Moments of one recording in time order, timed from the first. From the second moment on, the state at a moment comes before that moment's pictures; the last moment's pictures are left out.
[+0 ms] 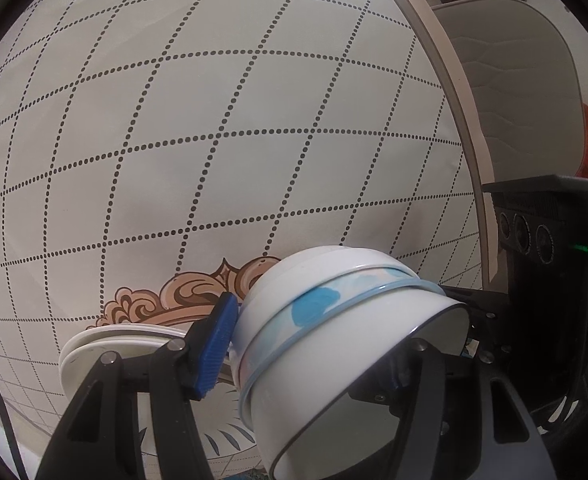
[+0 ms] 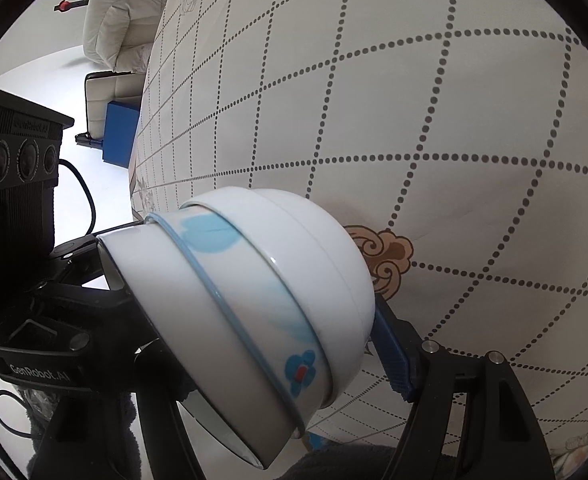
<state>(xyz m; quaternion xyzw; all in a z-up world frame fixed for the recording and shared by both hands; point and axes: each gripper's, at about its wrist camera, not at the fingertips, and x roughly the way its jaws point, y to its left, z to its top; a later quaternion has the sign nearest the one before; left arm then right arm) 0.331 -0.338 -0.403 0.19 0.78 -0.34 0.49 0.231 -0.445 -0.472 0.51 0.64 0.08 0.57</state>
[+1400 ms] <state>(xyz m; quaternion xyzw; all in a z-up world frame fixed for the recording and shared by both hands) 0.349 -0.146 -0.388 0.05 0.81 -0.25 0.53 0.267 -0.289 -0.442 0.40 0.71 0.17 0.56</state>
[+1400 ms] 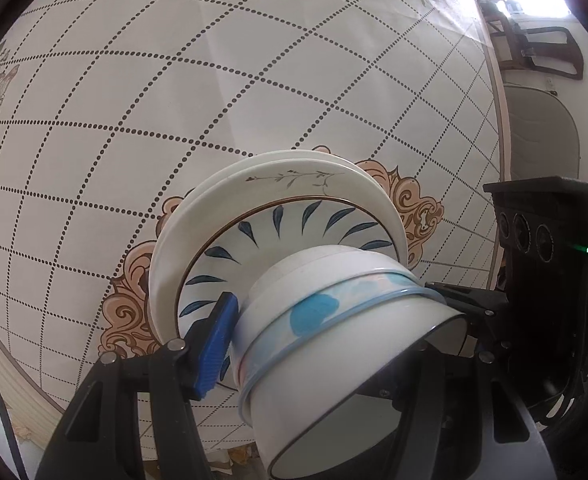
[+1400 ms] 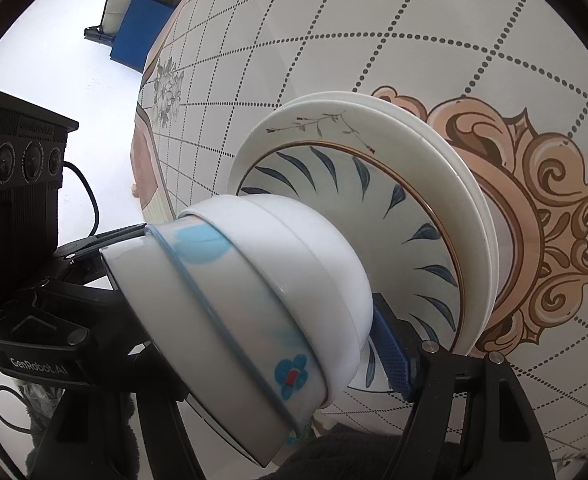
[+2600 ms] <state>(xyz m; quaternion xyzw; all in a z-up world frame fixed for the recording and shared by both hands) 0.347 -0.148 -0.401 0.05 0.80 -0.25 0.54 0.280 -0.269 -0.463 0.39 0.73 0.14 0.54</state>
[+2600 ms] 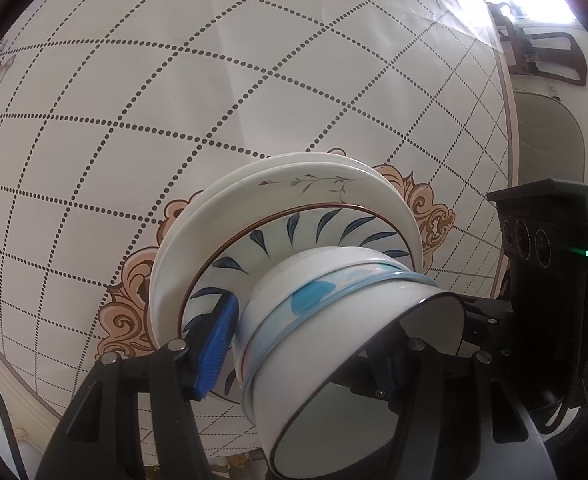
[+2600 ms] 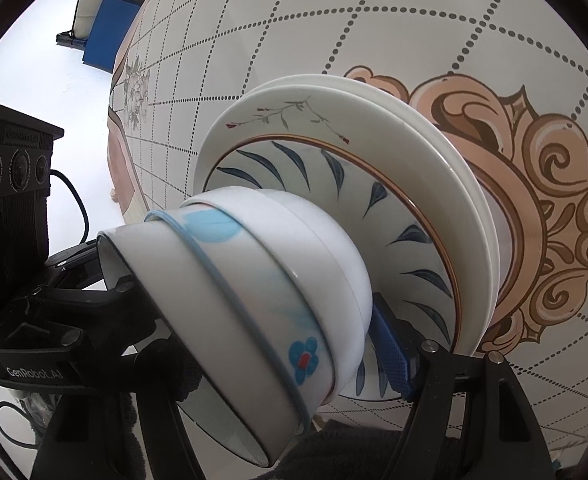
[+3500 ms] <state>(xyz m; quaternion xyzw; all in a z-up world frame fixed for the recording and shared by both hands) 0.276 -0.092 -0.252 0.06 0.62 -0.08 0.78 0.234 -0.271 -0.290 0.11 0.68 0.03 0.73</state>
